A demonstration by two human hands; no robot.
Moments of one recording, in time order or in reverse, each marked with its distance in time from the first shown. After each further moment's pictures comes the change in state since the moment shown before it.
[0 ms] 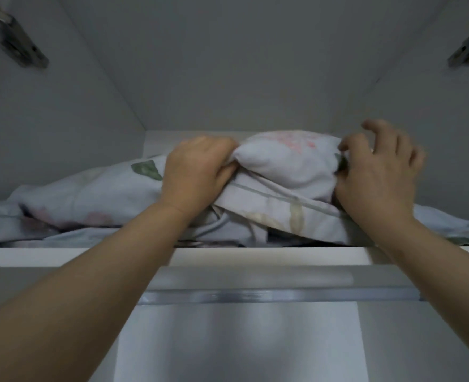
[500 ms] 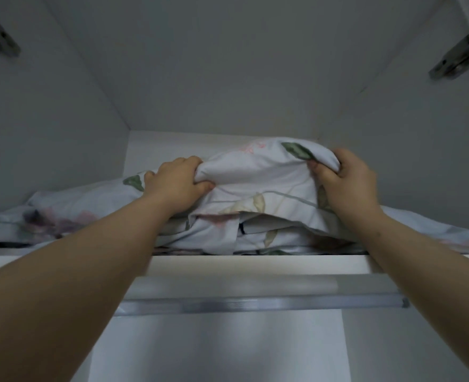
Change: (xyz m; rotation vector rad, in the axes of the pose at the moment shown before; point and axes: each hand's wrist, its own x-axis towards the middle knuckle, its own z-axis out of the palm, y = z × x) left_hand -0.007 -0.033 0.044 -0.033 -0.637 -0.539; right_hand 0.014 0.016 0.034 0.560 -0.187 0.236
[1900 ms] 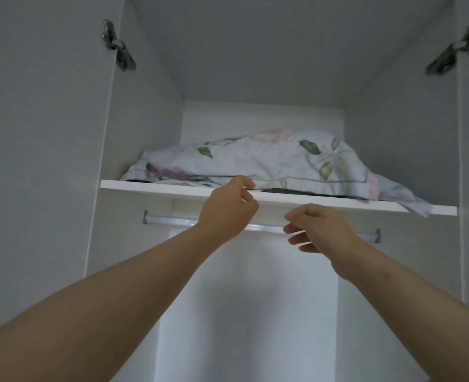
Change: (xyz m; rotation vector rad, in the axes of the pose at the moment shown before) left_hand -0.229 0.102 -0.149 -0.512 -0.154 -0.271; right_hand -0.155 -0.163 -0.146 0.376 -0.739 0.707
